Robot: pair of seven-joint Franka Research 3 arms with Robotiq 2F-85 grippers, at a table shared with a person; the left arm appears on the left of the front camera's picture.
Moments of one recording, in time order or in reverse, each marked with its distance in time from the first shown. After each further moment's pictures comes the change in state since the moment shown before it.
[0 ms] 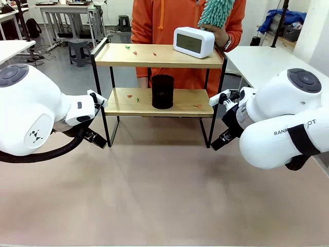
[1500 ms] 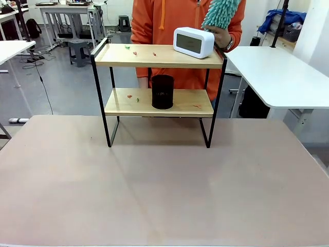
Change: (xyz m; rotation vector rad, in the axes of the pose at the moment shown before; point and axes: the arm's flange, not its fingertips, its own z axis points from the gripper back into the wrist) left arm -0.184 0.225 0.140 -0.886 -0.728 0.912; right arm -0.289 -0.262 0.229 0.735 -0.515 -1.417
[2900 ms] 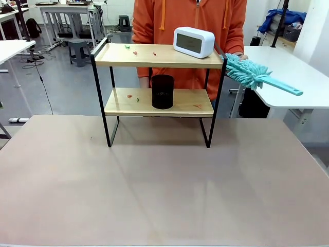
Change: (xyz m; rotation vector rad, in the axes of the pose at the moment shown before) left arm 0.001 0.000 -0.001 0.013 0.000 0.018; right arm -0.002 -0.002 0.001 -0.024 0.010 -0.020
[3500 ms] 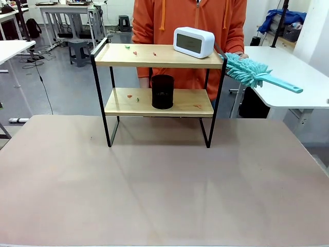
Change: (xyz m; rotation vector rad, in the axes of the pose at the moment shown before) left arm 0.000 0.001 0.000 0.000 0.000 0.003; right arm 0.025 0.086 -0.139 -0.057 0.143 -0.217
